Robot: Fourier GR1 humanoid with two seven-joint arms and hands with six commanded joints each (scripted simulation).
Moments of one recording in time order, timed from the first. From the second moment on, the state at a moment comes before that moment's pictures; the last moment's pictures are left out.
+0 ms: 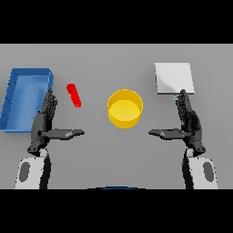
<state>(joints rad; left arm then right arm) 0.00 0.00 0.00 -1.57 0.00 0.00 0.00 0.00 0.00 0.00 -1.57 0.00 0.00 0.00</state>
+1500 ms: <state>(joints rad) -0.24 0.08 -0.02 -1.25 -0.16 0.00 -0.07 0.13 -0.06 0.12 -1.71 0.25 -0.05 -0.10</state>
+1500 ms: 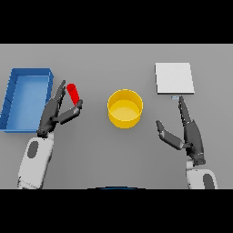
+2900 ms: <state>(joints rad) -0.55 0.04 0.06 -0.85 -0.17 0.06 -0.20 0.14 -0.06 0.10 -1.72 0.24 -0.06 -0.10</state>
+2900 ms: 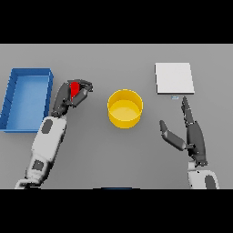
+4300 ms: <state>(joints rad) -0.68 0.24 -0.42 -1.13 -0.57 0.05 0.25 0.15 -0.06 0.12 -1.75 0.26 -0.05 -0.07</state>
